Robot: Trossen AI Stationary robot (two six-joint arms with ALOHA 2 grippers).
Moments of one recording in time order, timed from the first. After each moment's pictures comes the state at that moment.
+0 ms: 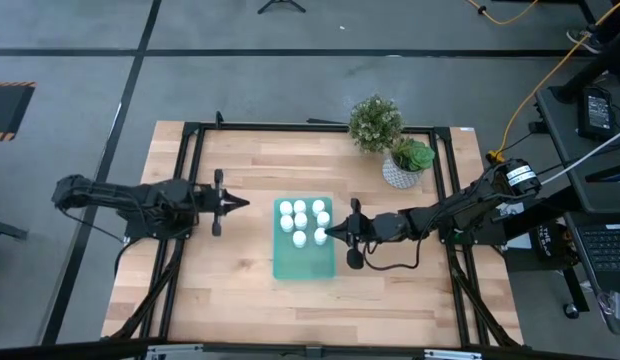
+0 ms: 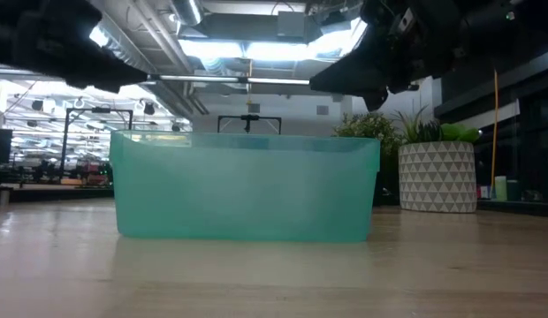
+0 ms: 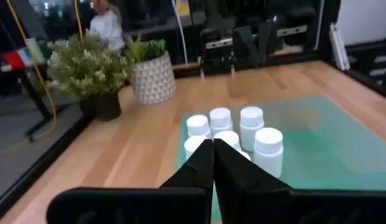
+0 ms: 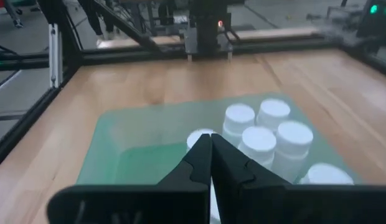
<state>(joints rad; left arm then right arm) -0.05 0.30 0.13 0.02 -0.16 0.13 0.29 1.54 0.60 0.66 0.32 0.16</state>
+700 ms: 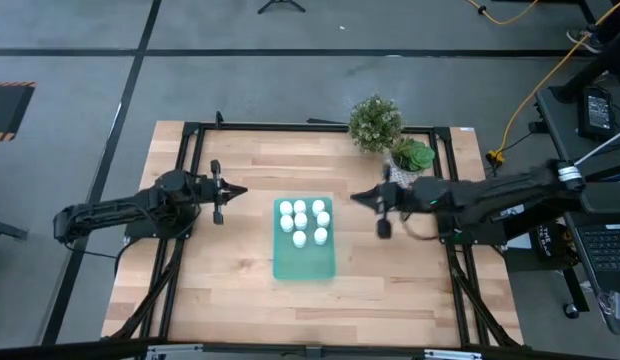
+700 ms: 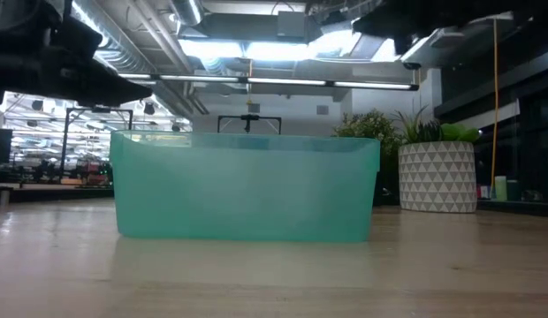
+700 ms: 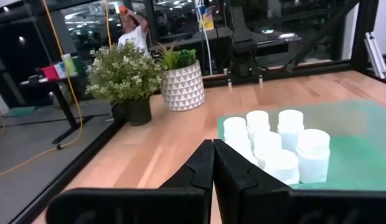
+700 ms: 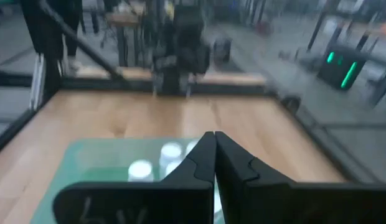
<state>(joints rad) 0.31 0.16 0.01 0.10 0.12 0.18 0.14 1.01 0.60 0.23 0.26 -0.04</state>
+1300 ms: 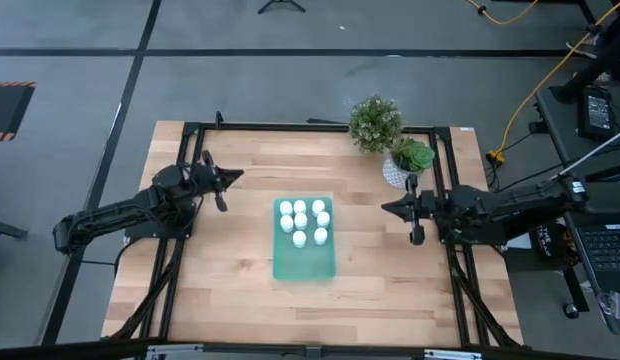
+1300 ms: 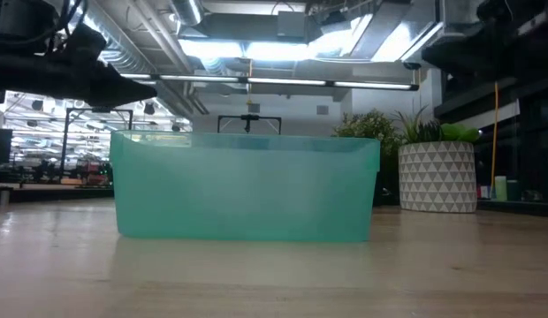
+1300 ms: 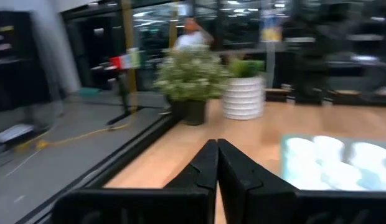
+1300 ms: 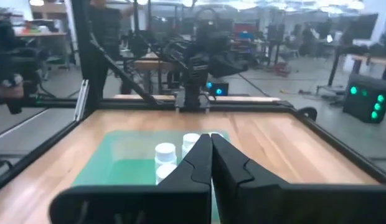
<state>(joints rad) 0.44 0.16 0.01 0.16 0.03 0.06 0.14 0.44 0.10 0.38 0.15 -0.02</state>
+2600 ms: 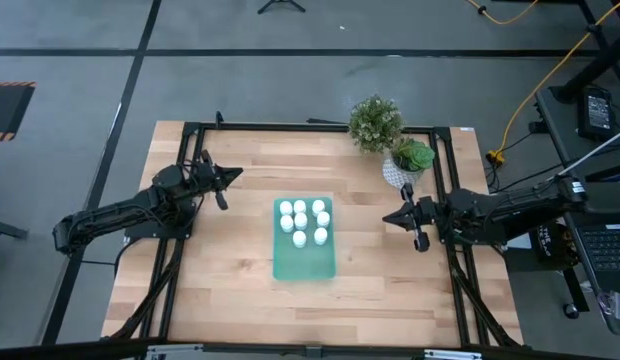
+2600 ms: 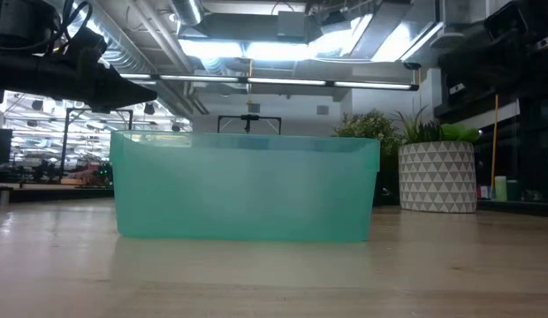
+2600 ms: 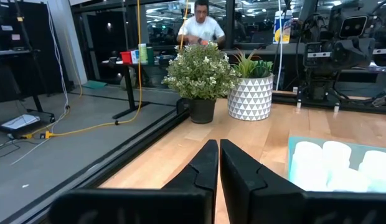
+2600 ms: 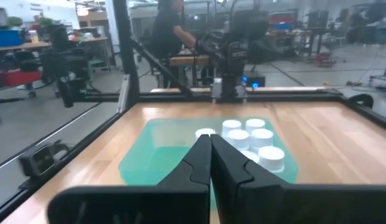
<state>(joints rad) 0.44 0.16 0.01 0.15 -0.02 0.01 0.15 0.44 0.01 0.46 0.00 0.05</state>
